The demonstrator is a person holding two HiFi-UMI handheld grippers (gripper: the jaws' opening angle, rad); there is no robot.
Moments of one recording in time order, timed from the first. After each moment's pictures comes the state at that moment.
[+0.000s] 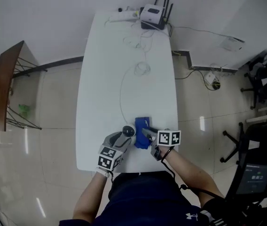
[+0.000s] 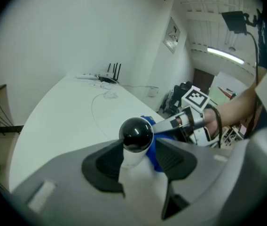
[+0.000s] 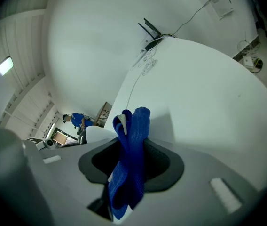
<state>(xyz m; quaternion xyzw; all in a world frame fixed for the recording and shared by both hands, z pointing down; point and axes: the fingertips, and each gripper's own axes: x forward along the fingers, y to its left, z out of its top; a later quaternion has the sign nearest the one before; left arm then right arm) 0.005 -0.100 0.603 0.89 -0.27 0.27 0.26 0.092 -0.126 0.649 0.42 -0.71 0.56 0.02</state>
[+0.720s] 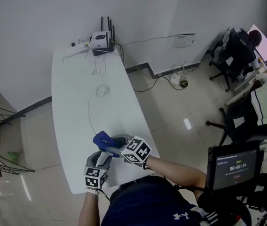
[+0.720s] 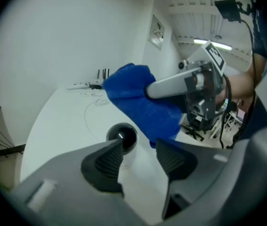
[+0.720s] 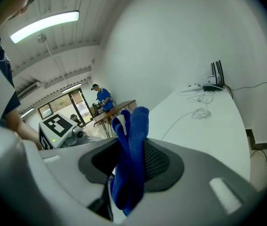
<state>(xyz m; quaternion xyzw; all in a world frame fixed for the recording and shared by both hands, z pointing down) 0.027 -0.087 0.588 0.91 -0.25 0.29 0.17 0.061 -0.122 0.523 0.36 -0.88 0.28 0.13</state>
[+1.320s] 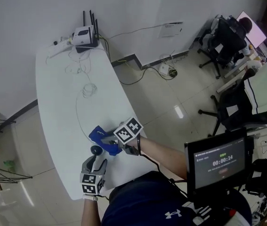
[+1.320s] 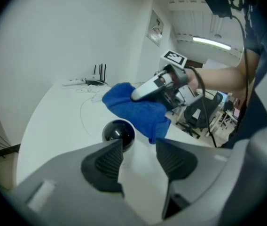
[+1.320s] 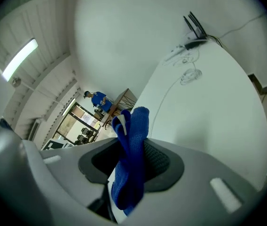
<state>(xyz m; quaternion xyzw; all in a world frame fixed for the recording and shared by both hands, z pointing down) 0.028 -0.083 0.592 0.91 -0.23 0.30 0.18 0.091 -0.158 0.571 0.29 -0.81 0.49 0.11</state>
